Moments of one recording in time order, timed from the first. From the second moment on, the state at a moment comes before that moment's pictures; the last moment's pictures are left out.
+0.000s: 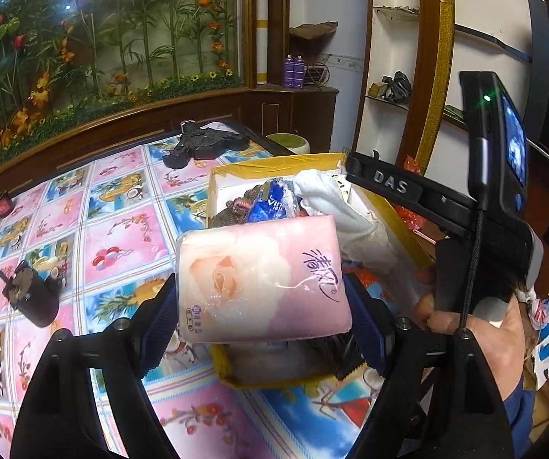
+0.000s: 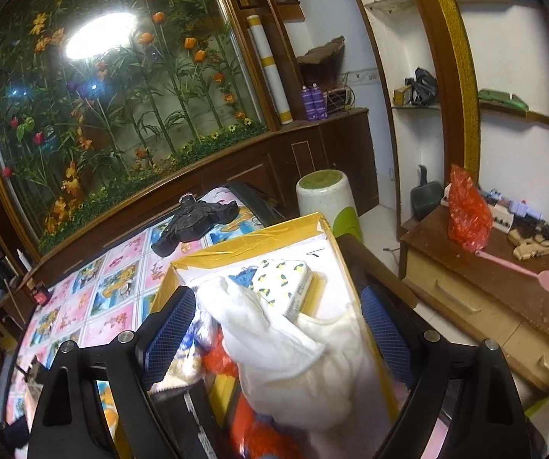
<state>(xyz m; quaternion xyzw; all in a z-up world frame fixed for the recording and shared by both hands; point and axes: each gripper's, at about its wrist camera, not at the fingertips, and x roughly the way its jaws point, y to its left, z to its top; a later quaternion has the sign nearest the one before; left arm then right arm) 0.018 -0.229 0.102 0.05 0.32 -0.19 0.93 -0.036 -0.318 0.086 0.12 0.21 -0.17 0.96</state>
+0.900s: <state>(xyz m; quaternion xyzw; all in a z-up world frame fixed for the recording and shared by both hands) 0.027 -0.182 0.081 -0.01 0.30 -0.23 0.93 -0.110 -0.279 0.095 0.11 0.23 -0.19 0.95</state>
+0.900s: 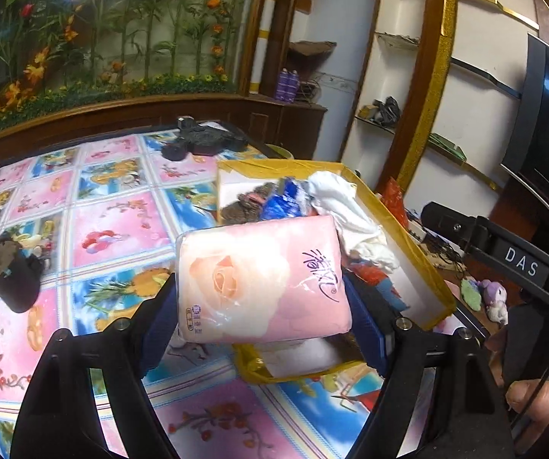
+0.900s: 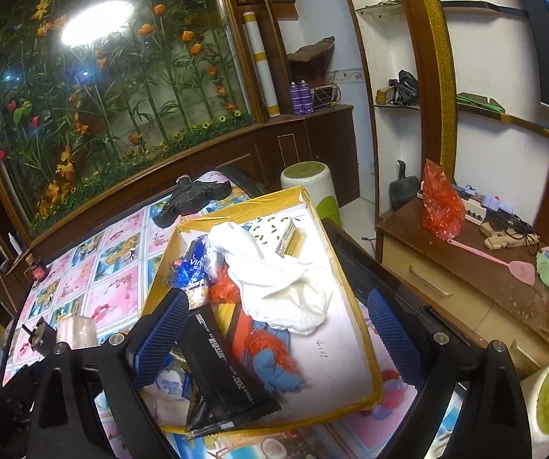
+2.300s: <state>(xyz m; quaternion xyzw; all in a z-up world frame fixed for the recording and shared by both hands) 0.016 -0.203 0.074 0.07 0.30 -0.16 0.94 -0.133 -0.273 0.070 0.08 0.24 -0.18 0.95</state>
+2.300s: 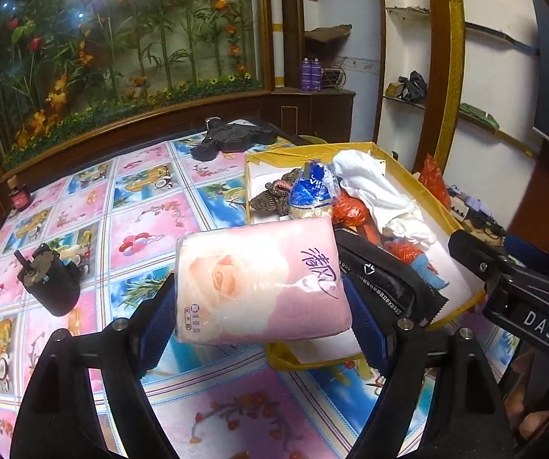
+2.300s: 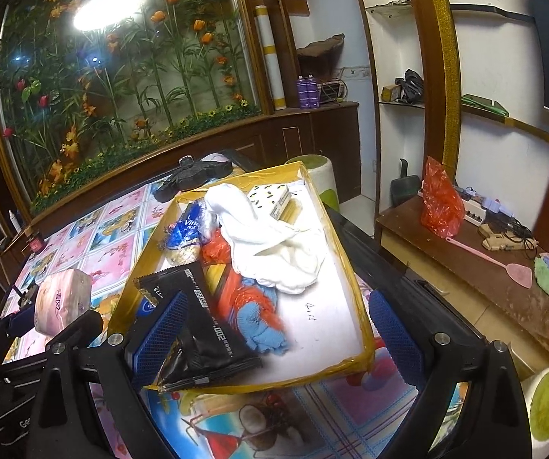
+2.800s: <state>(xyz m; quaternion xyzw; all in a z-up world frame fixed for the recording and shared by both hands) 0.019 -0.199 0.073 0.08 0.31 -0.14 0.94 -0.138 -0.273 0.069 0.08 0.22 -0.19 0.95</state>
